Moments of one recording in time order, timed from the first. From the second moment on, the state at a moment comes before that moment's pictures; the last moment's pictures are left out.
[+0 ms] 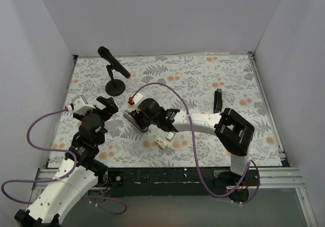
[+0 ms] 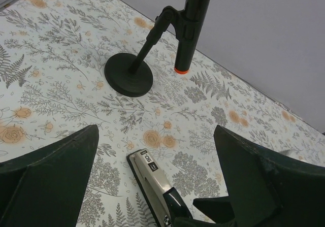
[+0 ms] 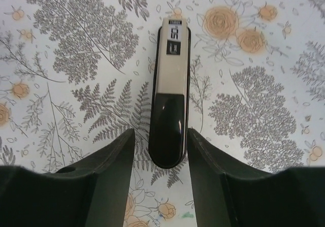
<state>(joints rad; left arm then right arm) -0.49 0.50 0.55 -0.19 -0.70 -0.60 1.11 1.85 1.18 0.09 0.10 0.15</state>
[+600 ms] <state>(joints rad) -0.49 0.43 0.55 -0.19 -0.70 -0.61 1.11 2.18 1.71 -0.48 0.09 0.07</state>
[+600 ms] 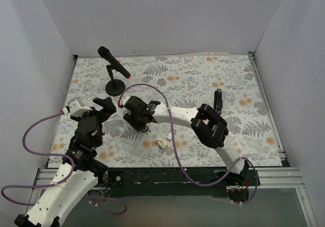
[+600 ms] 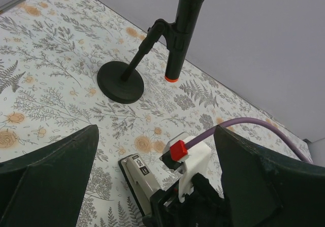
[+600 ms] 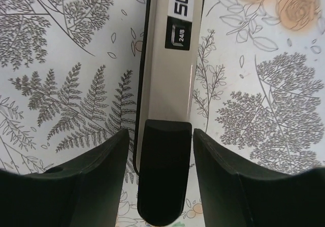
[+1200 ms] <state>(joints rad) -0.49 0.44 0.55 -0.19 -0.69 -0.61 0.93 2.00 1.43 -0.43 0.12 0.14</state>
